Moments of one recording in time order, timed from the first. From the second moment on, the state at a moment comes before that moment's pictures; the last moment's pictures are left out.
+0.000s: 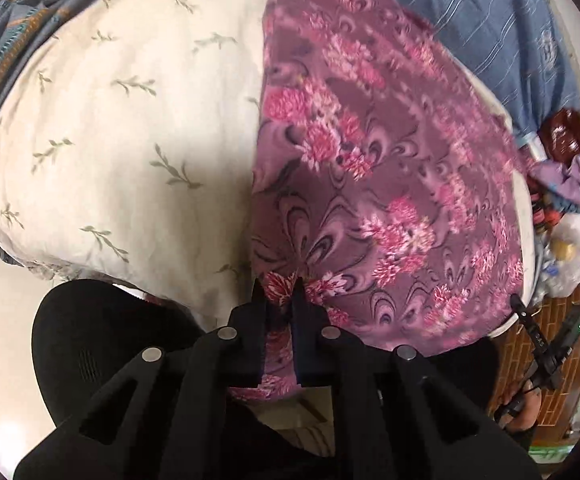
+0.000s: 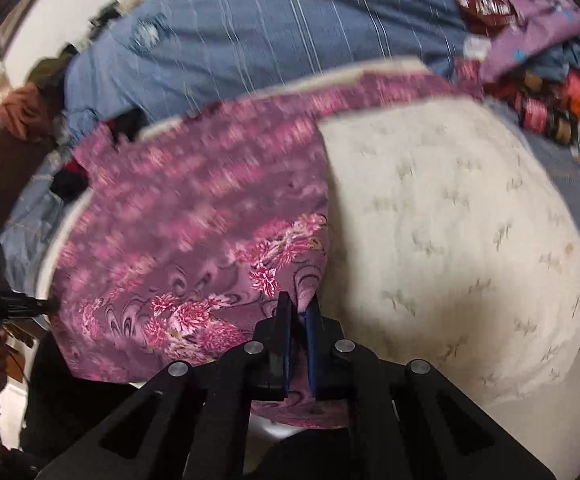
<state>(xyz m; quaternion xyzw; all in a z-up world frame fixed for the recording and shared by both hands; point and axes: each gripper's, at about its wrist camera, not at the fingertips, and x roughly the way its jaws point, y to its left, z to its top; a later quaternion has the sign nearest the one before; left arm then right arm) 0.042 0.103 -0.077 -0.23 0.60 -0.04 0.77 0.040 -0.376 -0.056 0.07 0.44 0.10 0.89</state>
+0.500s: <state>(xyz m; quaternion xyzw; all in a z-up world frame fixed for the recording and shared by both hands) 0.124 0.094 0.025 -0.19 0.48 -0.10 0.85 0.129 -0.382 -0.009 0.15 0.39 0.09 0.90</state>
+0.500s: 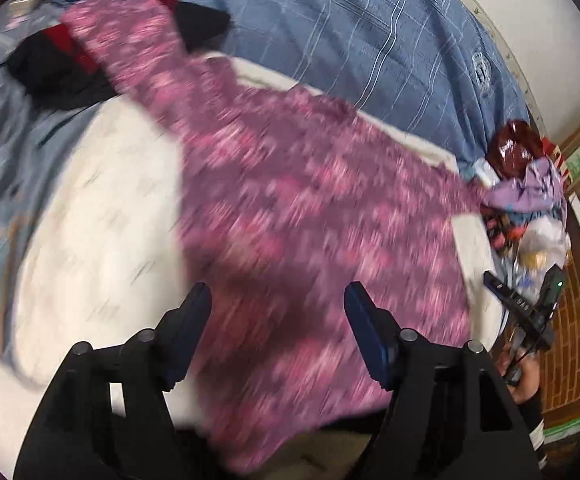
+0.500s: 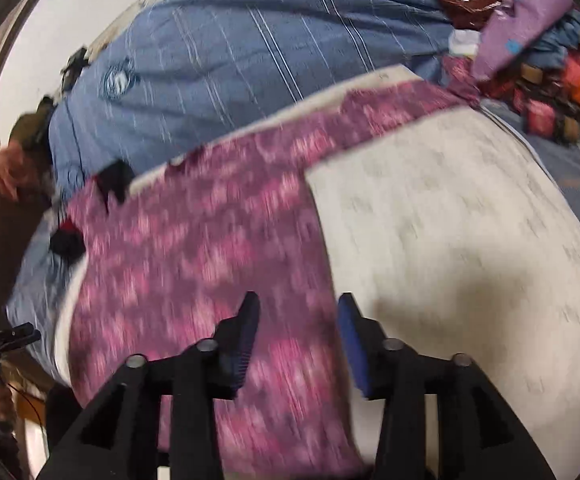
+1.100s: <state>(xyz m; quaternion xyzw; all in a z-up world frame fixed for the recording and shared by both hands) 0.290 0.094 -0.034 -0.28 0.49 -0.09 0.82 0.317 -0.321 -0.026 0.16 0.43 0.09 0.88</state>
